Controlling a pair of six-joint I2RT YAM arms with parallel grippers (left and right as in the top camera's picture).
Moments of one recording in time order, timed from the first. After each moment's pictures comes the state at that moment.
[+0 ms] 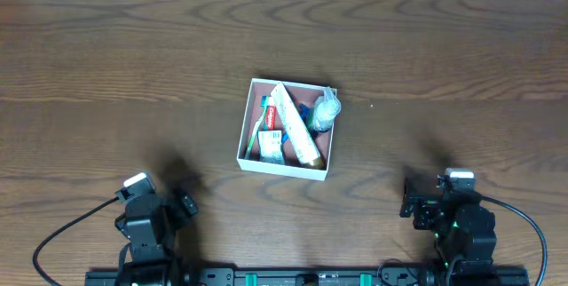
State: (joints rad) left arm 0.10 0.22 0.17 -0.74 -0.21 -0.32; right arm 0.05 0.02 0.17 -0.72 0.03 0.11
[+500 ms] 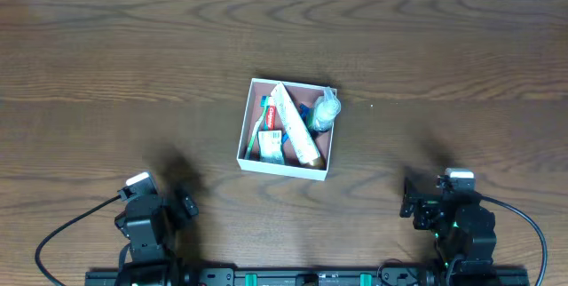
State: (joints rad) left arm 0.10 0.21 0.17 -0.74 -0.21 -0.27; right arm 0.05 0.02 0.17 -0.72 0.03 0.11
